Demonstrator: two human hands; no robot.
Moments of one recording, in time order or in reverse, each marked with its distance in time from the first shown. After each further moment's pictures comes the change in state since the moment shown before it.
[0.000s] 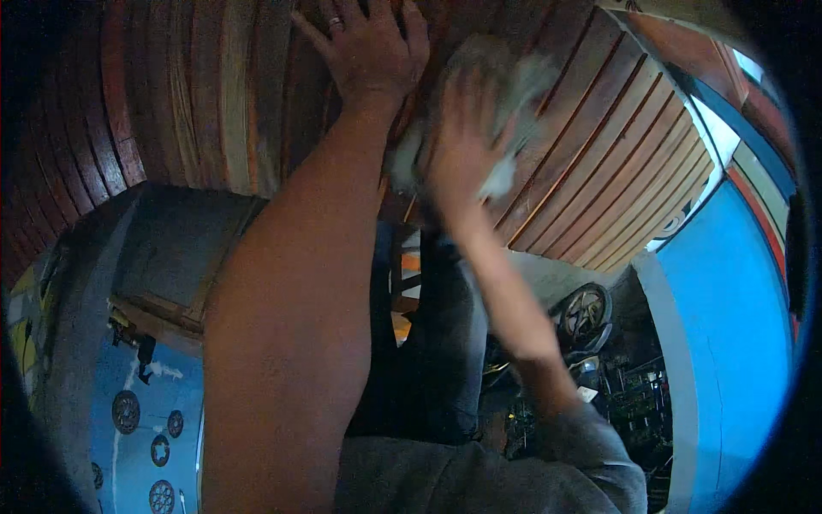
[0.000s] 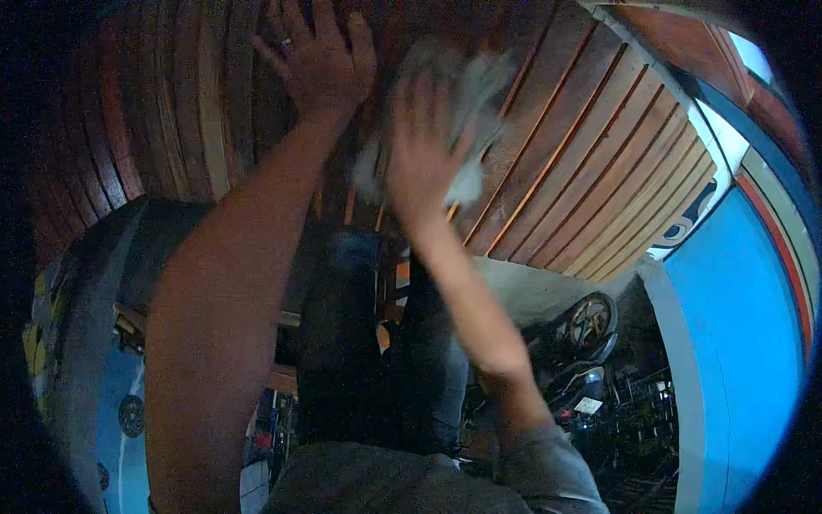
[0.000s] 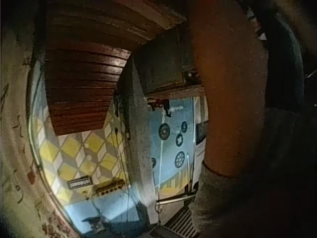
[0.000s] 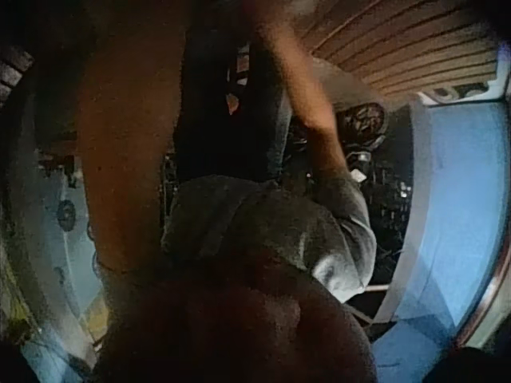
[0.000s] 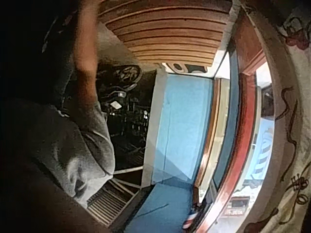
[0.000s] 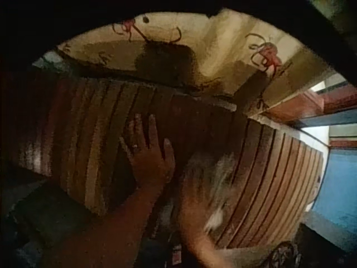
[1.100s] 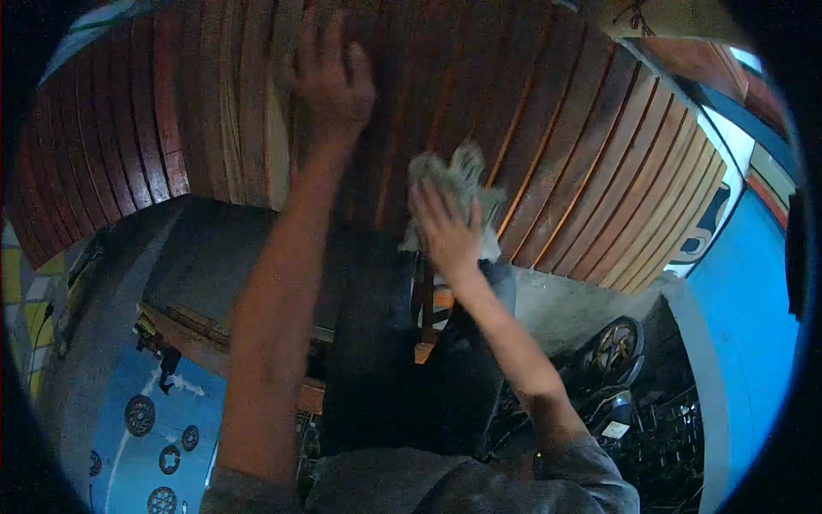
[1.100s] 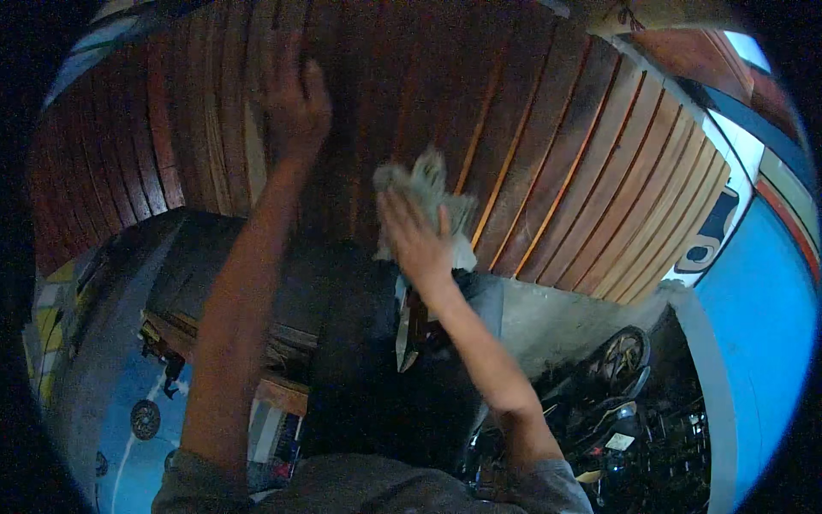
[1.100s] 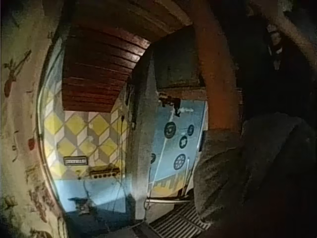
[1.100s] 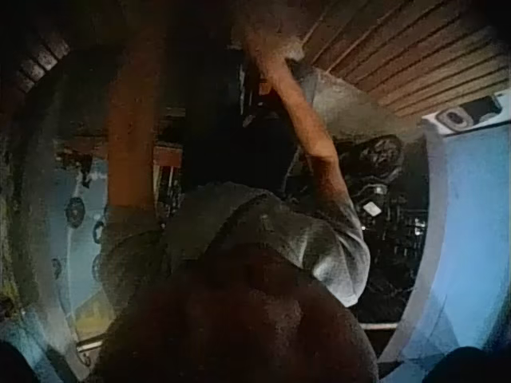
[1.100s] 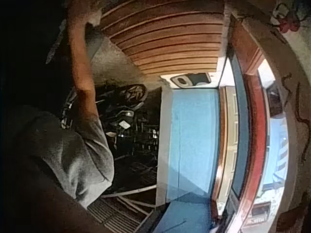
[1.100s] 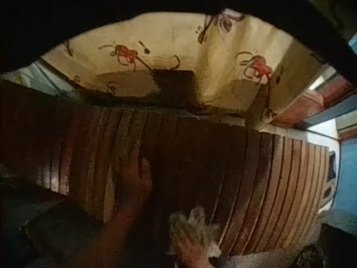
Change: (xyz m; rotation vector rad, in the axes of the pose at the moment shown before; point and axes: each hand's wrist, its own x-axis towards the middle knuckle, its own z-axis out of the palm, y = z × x) left_hand 0.016 -0.092 0.002 -0.416 0.171 0.244; right_hand -0.099 -0.018 -0.011 0.000 -0.193 -0.239
